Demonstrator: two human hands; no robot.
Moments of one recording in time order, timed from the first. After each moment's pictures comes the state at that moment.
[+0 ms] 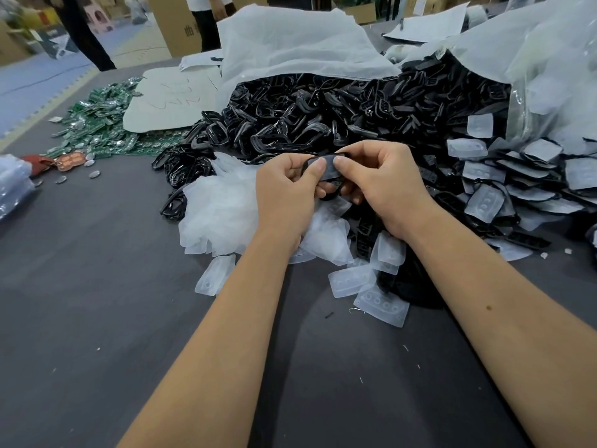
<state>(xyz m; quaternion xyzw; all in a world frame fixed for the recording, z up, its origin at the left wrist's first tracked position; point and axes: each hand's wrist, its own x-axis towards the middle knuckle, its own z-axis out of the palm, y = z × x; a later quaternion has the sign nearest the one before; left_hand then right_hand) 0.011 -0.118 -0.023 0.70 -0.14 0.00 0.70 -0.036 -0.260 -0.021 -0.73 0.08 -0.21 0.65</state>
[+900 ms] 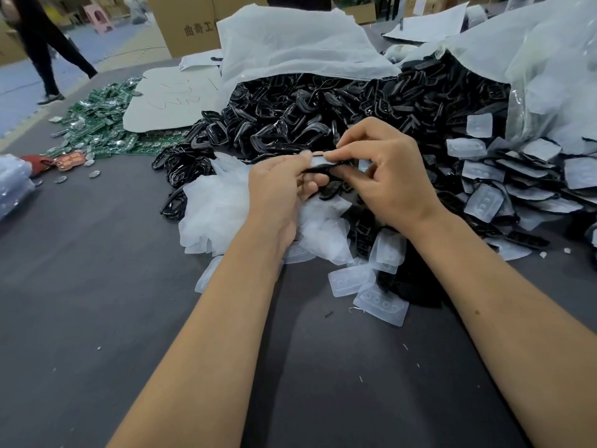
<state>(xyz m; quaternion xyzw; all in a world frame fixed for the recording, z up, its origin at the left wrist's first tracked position) 0.011 -0.114 -0.002 0.58 -0.04 -0.13 0.81 -0.044 -0.270 -0.012 -0.87 -0.08 -0.34 0.34</state>
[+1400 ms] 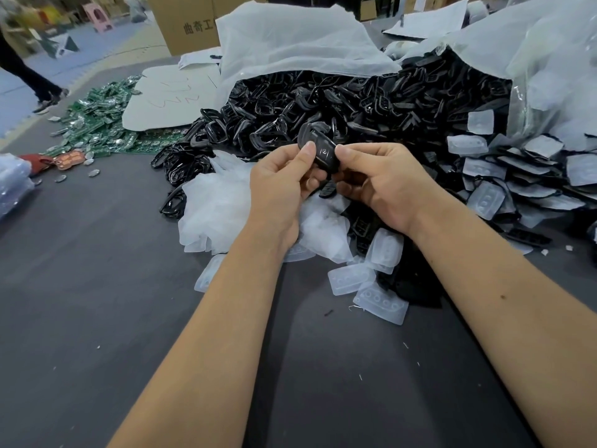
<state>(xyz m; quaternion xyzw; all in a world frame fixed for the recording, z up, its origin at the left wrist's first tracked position) 0.009 -0.114 -0.008 0.59 -0.10 -0.10 0.80 -0.041 -0.262 -0.009 -0.59 0.06 -0.09 0.80</state>
